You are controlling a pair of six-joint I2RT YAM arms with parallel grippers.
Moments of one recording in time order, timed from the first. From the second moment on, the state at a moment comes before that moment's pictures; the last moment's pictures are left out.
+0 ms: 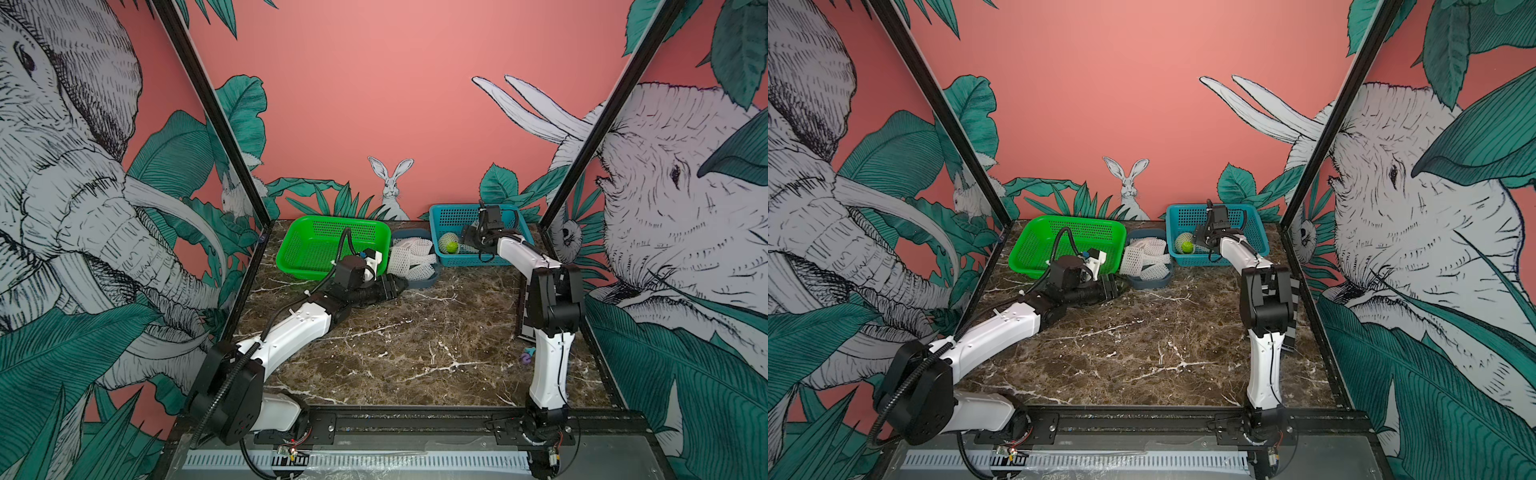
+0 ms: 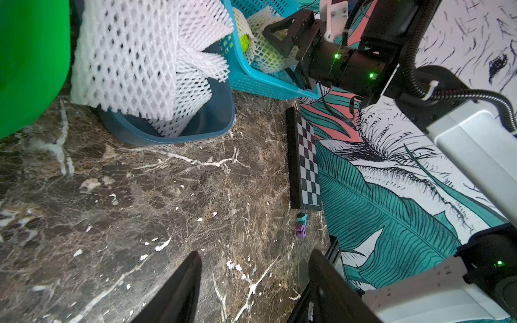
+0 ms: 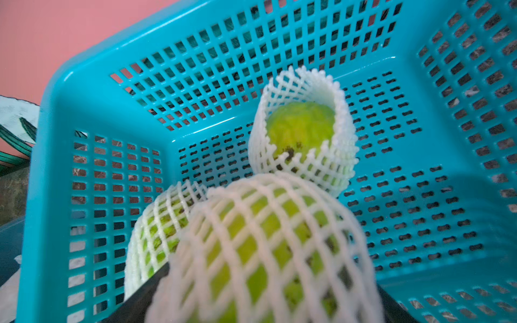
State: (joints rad) left arm -0.57 1.37 0.86 0.00 0.46 -0.79; right arm 0.17 2.15 1.75 -0.41 0.07 0.40
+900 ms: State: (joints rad) left arm -0.57 1.39 0.85 0.03 0.49 -0.82; right arm 0.17 2.25 1.91 -0.65 0.08 0.35
